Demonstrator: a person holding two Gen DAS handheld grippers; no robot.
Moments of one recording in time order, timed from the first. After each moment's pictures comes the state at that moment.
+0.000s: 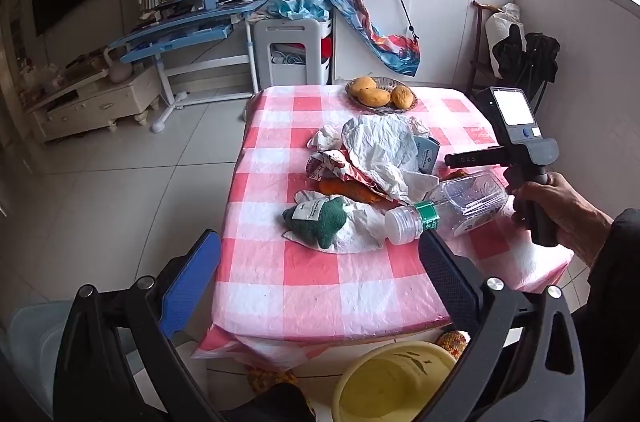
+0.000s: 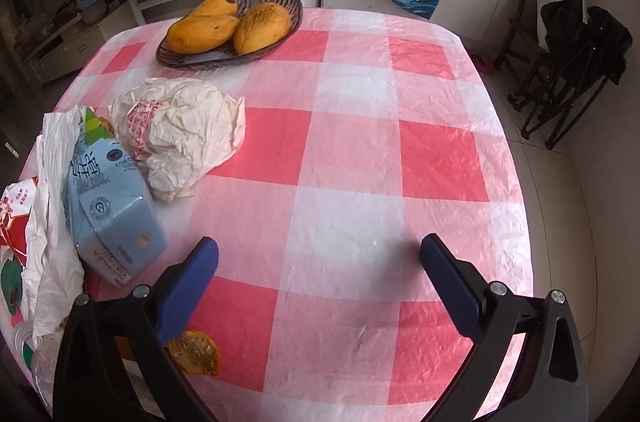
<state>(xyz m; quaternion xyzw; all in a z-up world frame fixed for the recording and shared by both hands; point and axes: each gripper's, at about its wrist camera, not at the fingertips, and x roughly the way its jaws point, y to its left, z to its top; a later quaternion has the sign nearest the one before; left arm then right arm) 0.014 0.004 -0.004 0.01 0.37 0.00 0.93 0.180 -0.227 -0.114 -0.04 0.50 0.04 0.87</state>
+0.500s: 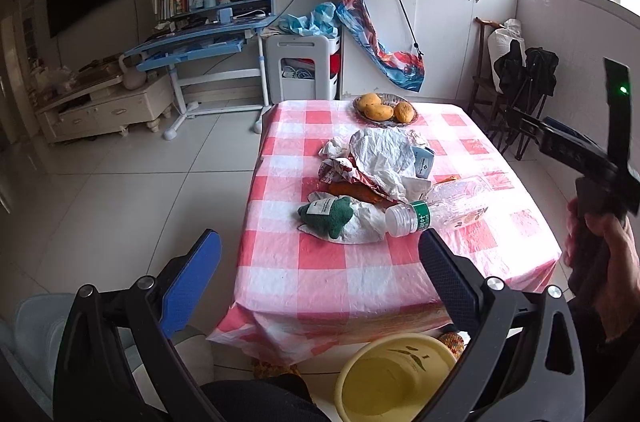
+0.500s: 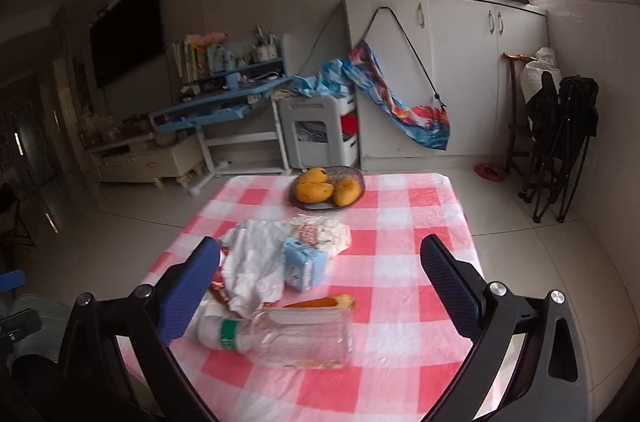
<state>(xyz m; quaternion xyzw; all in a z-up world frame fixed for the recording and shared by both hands) -0.041 0.012 0.025 0.00 0.33 0.01 0.94 -0.003 -0.206 0.021 0.04 0.23 0.13 0.96</state>
